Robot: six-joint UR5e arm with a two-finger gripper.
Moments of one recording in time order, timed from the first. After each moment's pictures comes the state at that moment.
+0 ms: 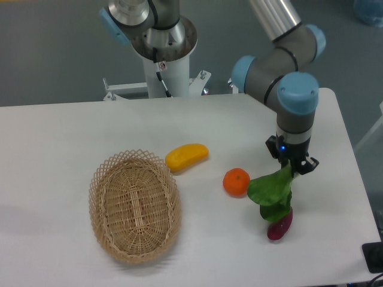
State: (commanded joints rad) arm 2.69 -1.92 -1.63 -0.95 1.50 1.44
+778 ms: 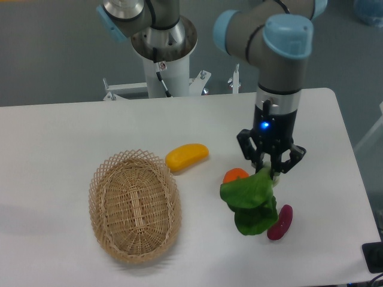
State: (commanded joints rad) arm 2.57 -1.82 -1.50 -0.95 1.31 0.96
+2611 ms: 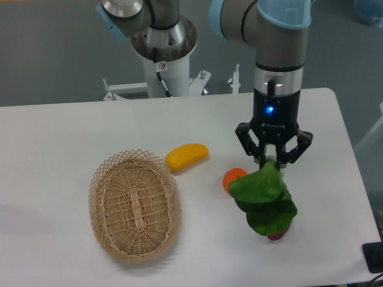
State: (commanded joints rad) arm 2.60 -1.80 -1.49 -0.94 1.30 0.96
